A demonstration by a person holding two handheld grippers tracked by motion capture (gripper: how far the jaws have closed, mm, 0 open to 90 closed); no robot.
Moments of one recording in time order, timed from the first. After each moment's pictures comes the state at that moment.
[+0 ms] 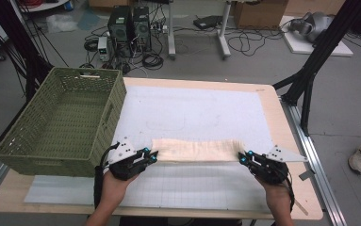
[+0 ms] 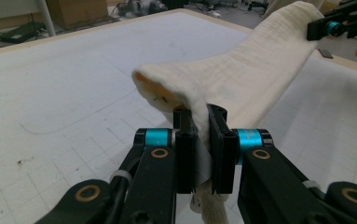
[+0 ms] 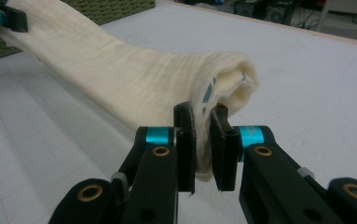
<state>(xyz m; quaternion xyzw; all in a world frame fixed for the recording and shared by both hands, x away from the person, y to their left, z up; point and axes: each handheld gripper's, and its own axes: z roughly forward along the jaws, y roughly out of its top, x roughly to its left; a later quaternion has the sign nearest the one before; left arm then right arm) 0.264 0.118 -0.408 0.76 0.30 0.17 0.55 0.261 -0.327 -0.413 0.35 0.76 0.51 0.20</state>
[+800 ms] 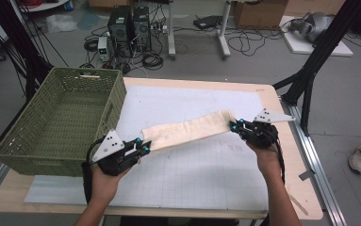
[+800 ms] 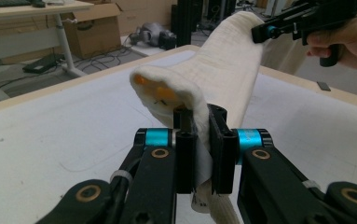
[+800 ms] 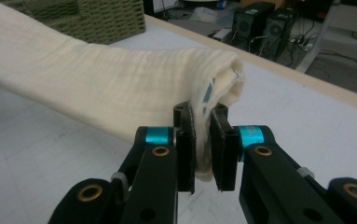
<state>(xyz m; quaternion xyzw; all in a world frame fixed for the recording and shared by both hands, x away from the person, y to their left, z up) 0.257 0.134 -0.364 0.73 0.29 0.21 0.58 0.342 -0.296 -0.355 0.33 0.77 0.50 0.21</state>
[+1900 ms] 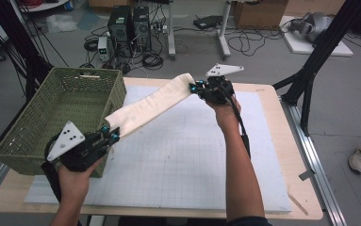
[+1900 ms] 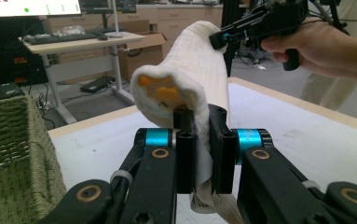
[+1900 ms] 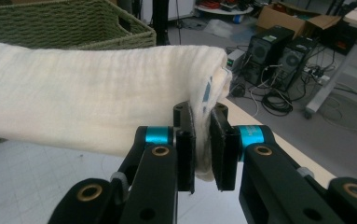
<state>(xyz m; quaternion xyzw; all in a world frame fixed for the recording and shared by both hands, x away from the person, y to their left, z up) 0.241 0.197 -0.324 0.67 0.33 0.29 0.59 0.437 -0.173 -0.292 0.27 0.80 0.49 0.22</state>
